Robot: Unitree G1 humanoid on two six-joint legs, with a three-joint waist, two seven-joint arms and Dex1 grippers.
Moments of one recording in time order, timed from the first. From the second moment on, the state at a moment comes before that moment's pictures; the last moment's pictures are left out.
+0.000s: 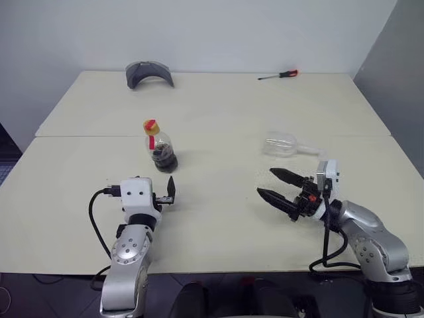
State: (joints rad) left arm 0.10 0.12 0.08 -0.50 -0.03 0.42 -0.01; right arm -0.11 -0.45 -0.06 -0.35 0.65 0.48 0.87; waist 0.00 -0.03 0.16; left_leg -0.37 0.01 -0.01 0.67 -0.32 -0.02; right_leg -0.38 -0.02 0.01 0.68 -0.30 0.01
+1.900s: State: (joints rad) left arm -0.54 0.22 0.14 0.53 -0.05 -0.22 -0.10; right arm -0.18 -0.41 -0.02 -0.38 0.62 0.52 0.67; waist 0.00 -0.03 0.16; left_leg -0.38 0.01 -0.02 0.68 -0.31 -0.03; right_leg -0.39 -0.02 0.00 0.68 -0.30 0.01
